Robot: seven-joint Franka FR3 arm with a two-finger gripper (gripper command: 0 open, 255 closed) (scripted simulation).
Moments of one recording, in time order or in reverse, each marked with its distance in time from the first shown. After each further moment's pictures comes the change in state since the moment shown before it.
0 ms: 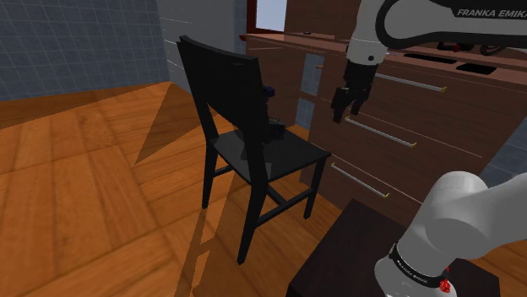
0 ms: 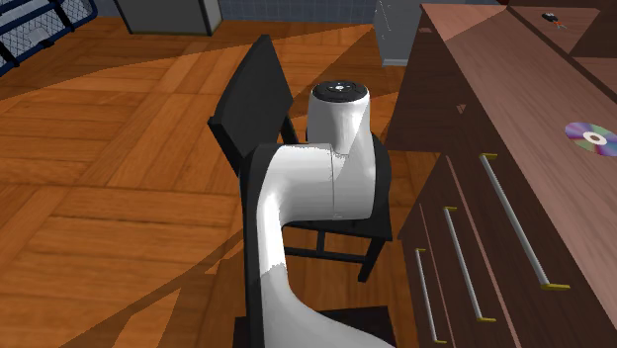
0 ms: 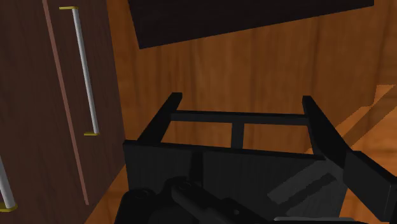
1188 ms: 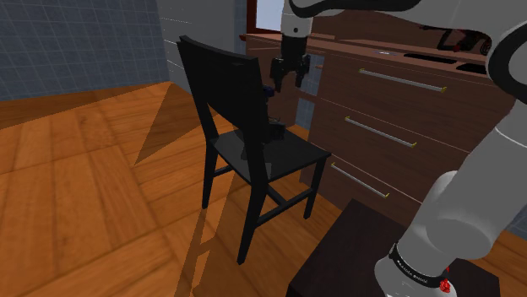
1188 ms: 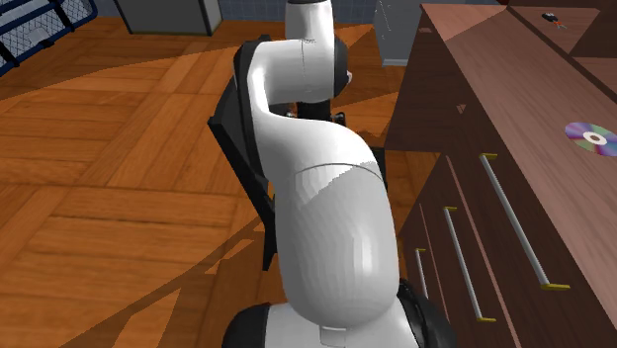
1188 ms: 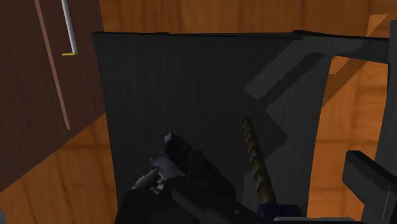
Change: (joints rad) arm 0.024 0.643 0.034 0.653 0.025 -0.002 0.064
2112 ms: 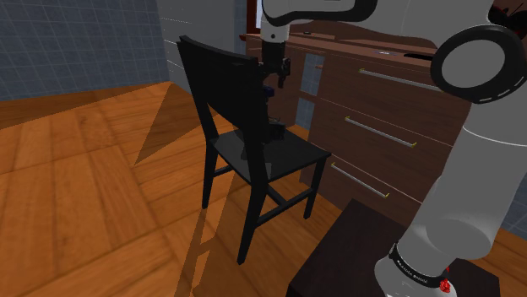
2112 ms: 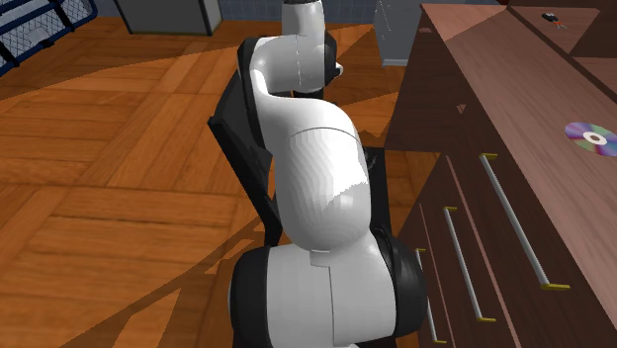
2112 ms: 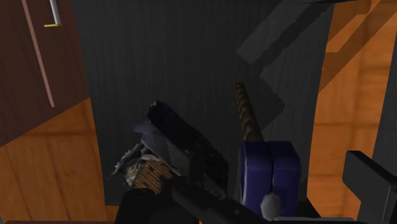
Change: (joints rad) arm 0.004 0.224 0.005 0.216 0.001 0.010 0.019
